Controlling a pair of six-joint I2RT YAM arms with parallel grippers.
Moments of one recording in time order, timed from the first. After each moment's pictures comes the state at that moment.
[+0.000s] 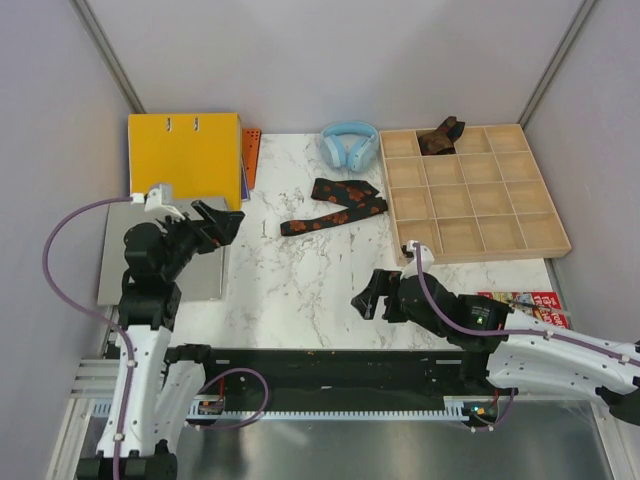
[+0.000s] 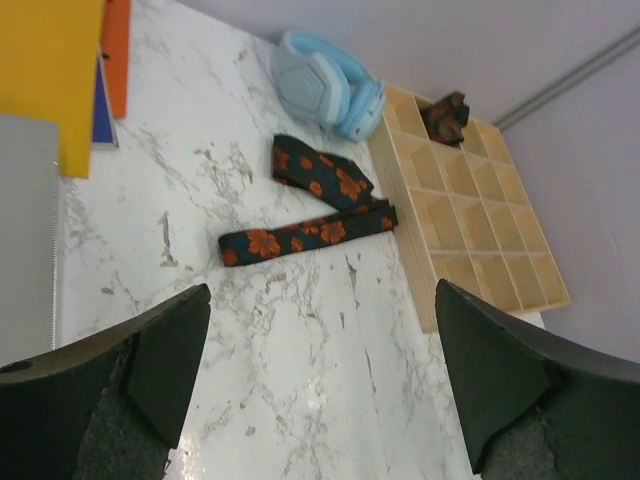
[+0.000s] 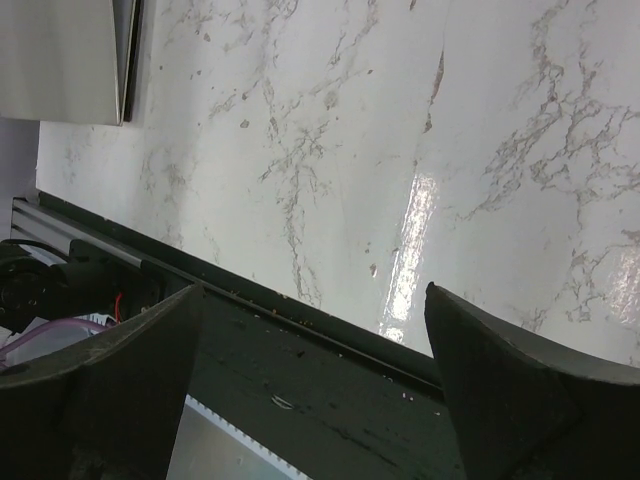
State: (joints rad) left arm 0.02 0.69 0.72 -0.22 0.39 -0.56; right arm 1.15 0.80 0.66 -0.50 0.37 1.00
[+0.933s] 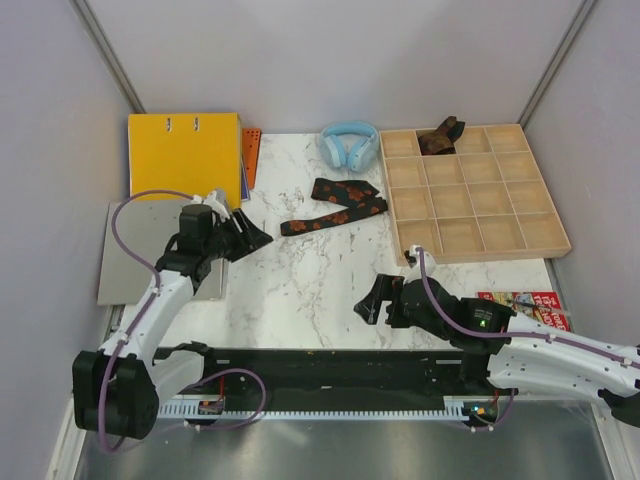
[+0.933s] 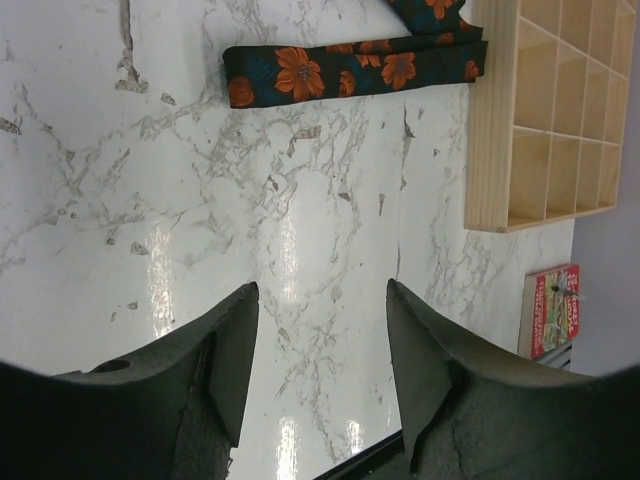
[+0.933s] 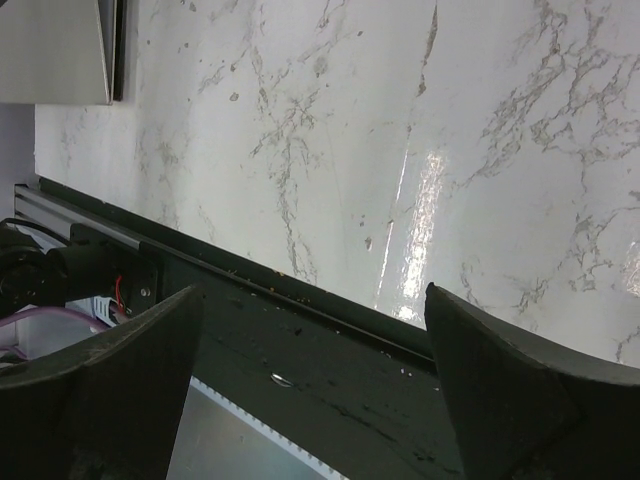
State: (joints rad) left arm -0.14 1.04 0.69 -0.26 0.37 -0.63; right arm 1.15 0.76 0.62 -0.53 0.33 1.05
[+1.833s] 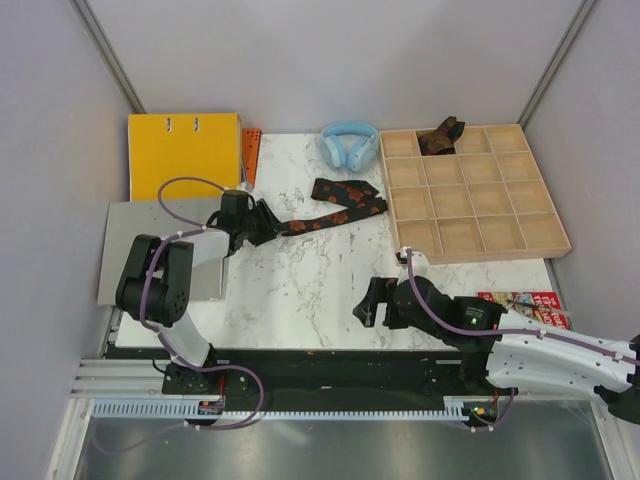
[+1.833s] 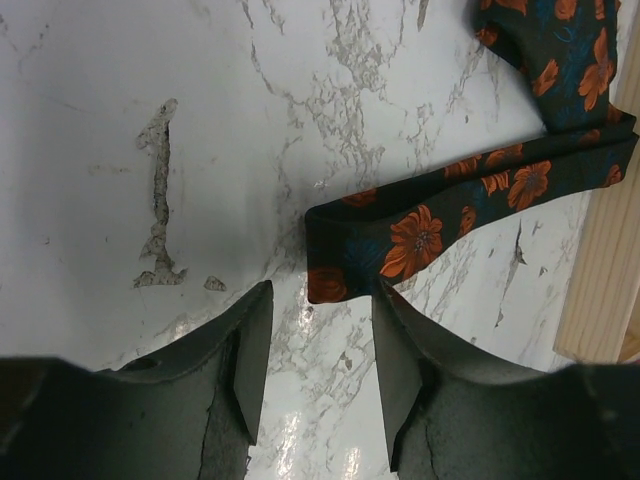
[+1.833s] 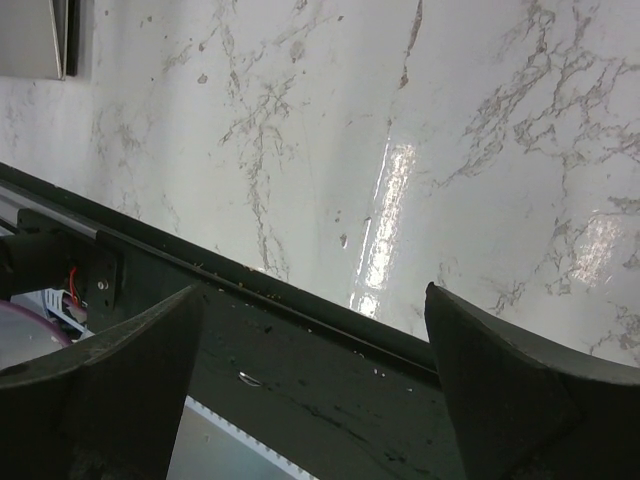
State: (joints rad) left arm -0.22 1.70 0.83 0.15 0.24 -0.68; right arm 1.15 0.81 0.62 -0.53 0.33 0.99
